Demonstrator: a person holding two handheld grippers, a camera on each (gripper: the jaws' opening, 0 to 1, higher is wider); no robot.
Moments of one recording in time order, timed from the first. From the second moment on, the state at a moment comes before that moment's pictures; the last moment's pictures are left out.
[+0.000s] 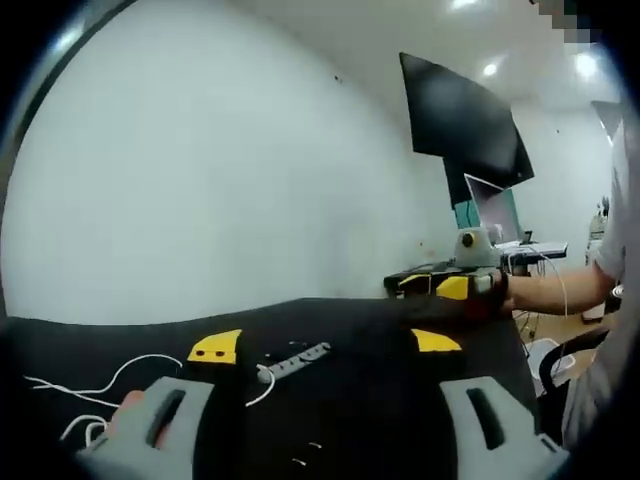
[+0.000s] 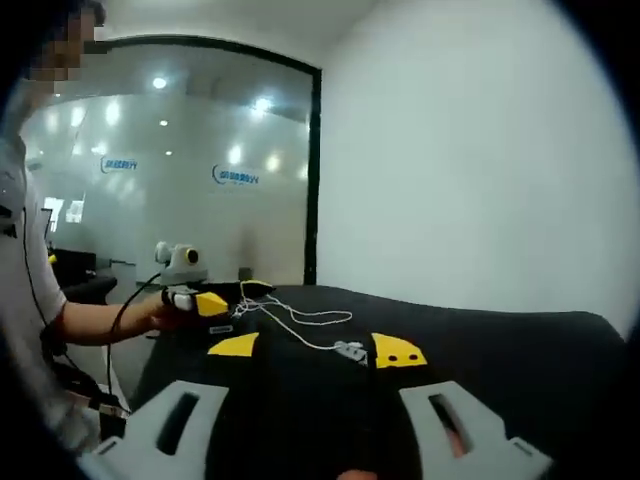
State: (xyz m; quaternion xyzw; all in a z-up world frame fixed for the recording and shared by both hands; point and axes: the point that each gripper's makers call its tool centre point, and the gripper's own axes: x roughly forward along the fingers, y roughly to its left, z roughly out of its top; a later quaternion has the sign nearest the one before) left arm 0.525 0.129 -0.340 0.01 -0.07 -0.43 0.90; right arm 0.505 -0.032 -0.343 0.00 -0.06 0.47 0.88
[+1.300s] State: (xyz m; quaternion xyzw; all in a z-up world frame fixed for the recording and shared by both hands) left arm 0.526 0.135 -0.337 -0.01 -0.07 -0.42 0.90; right arm 0.518 -0.048 -0.345 0.02 -0.06 0.46 0.89
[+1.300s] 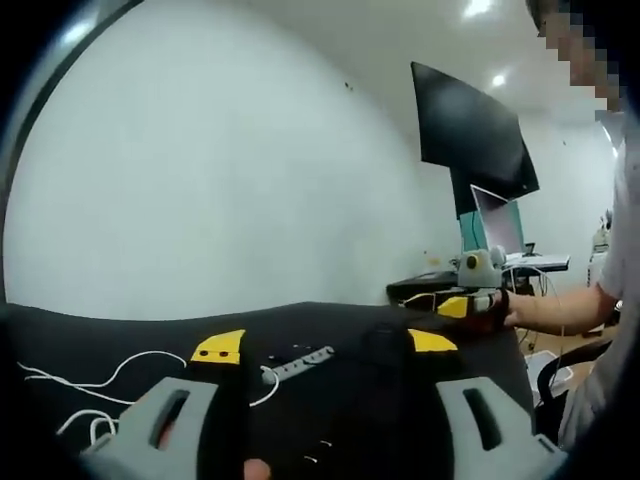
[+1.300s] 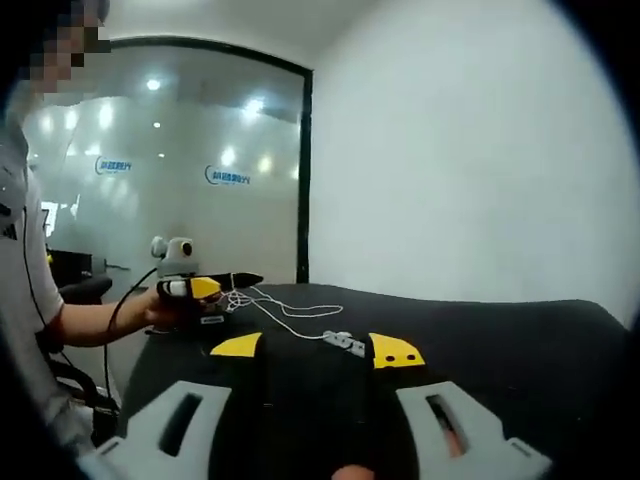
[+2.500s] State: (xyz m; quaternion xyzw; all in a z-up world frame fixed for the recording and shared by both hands) left arm 0.527 0.134 -0.342 0.00 -0.07 -0.42 0.90; right arm 0.514 -0.046 -0.346 0.02 -0.06 0.46 0.89
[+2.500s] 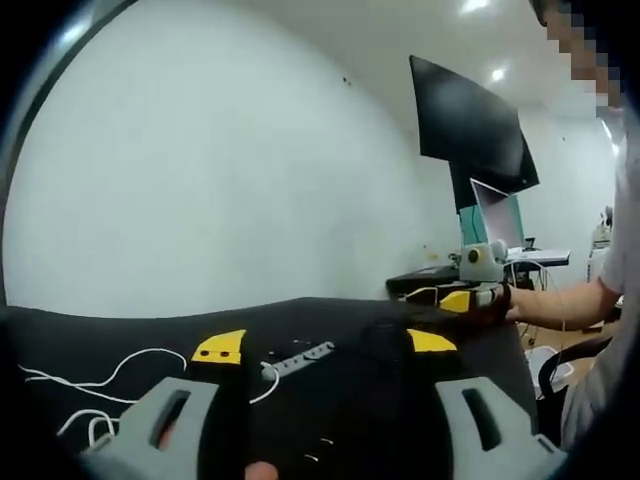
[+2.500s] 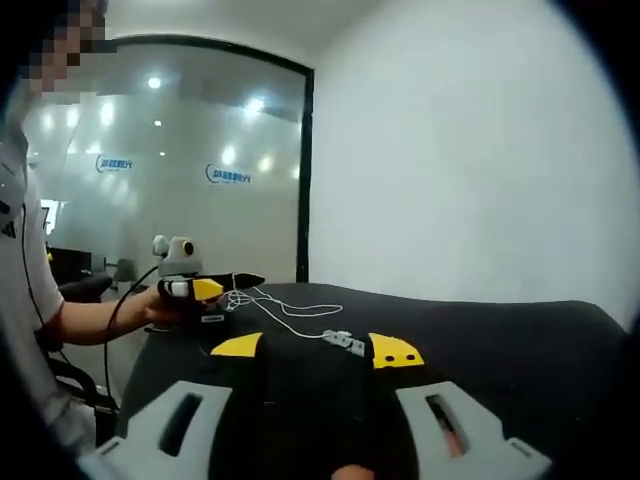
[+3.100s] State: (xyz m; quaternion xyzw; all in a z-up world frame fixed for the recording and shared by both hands) left arm 0.524 0.133 -0.340 0.00 -0.07 -0.42 0.90; right arm 0.510 -0.048 -0.337 0.04 -0.07 0.46 0.88
